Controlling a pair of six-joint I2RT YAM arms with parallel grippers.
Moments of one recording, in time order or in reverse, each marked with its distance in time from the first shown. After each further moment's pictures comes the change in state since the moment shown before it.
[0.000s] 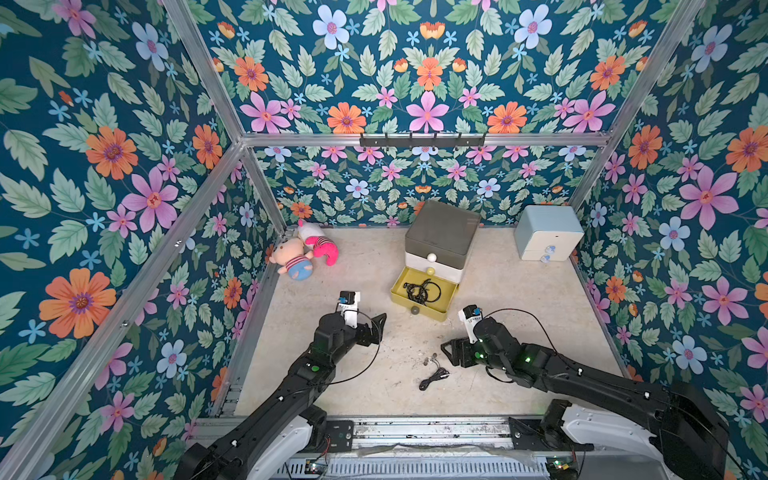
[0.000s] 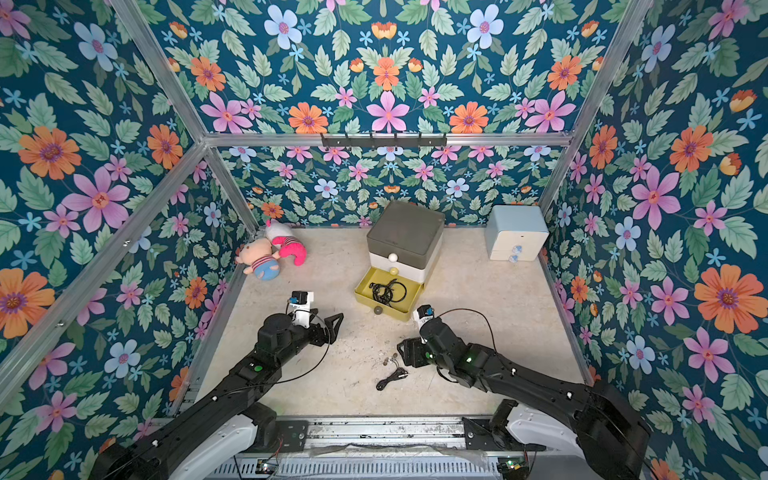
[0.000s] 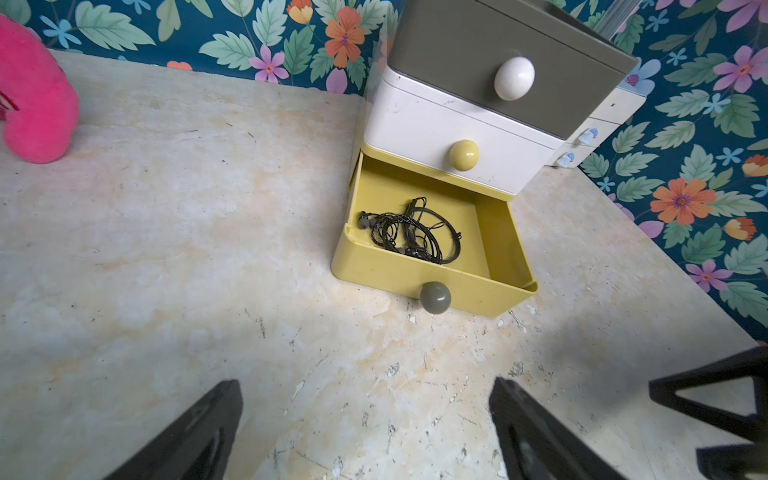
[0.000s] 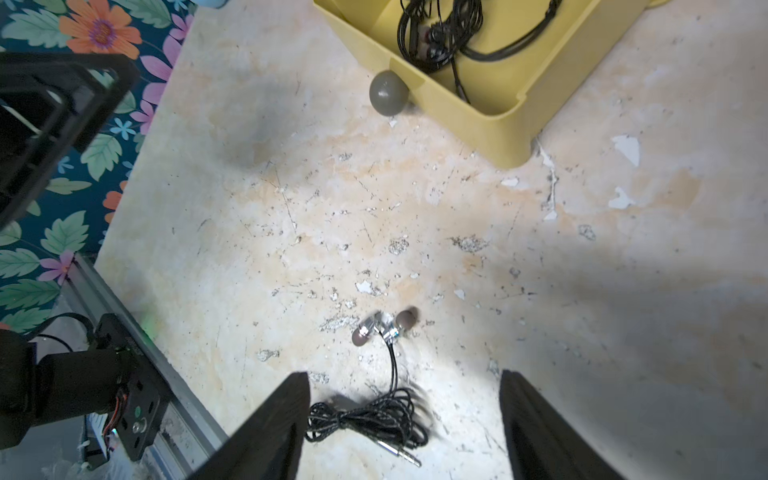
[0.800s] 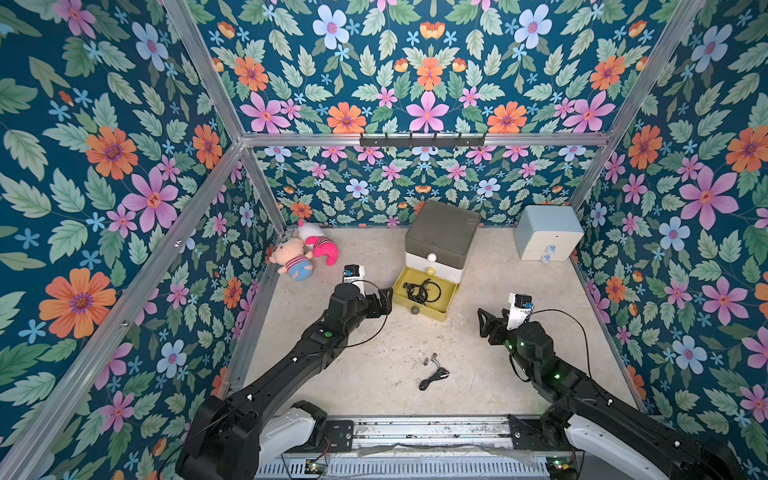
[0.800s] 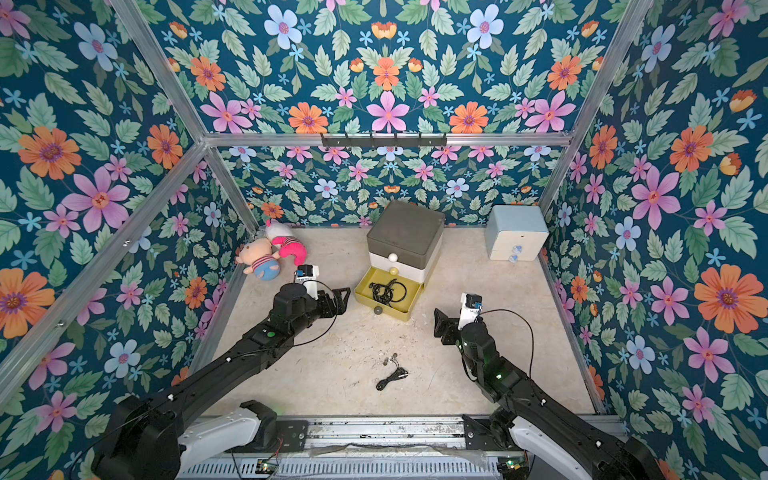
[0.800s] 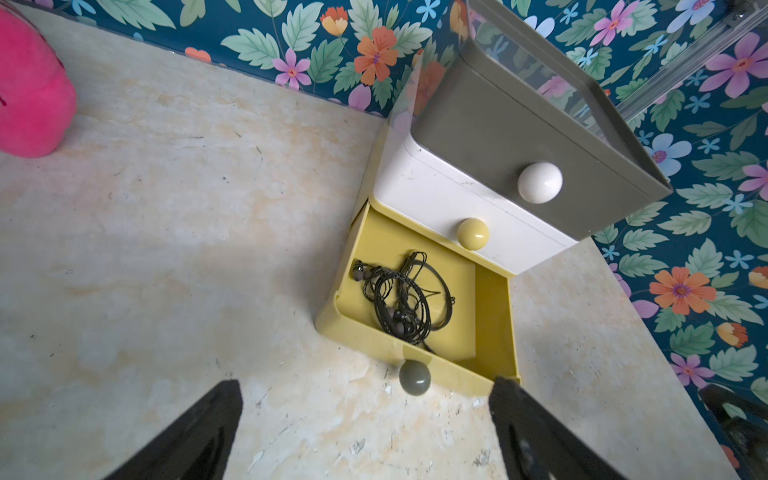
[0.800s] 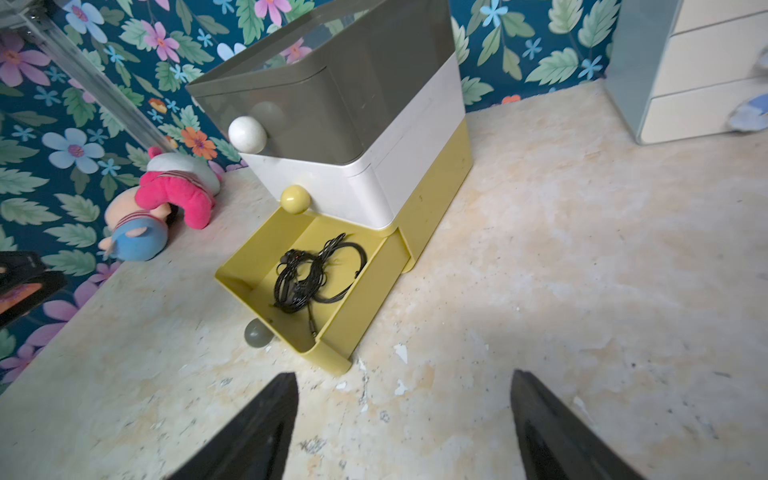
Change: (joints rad) left arm -0.020 0.257 0.285 -0.098 -0.050 -0.182; right arm -0.258 -0.330 -0.234 0.315 0.299 -0.181
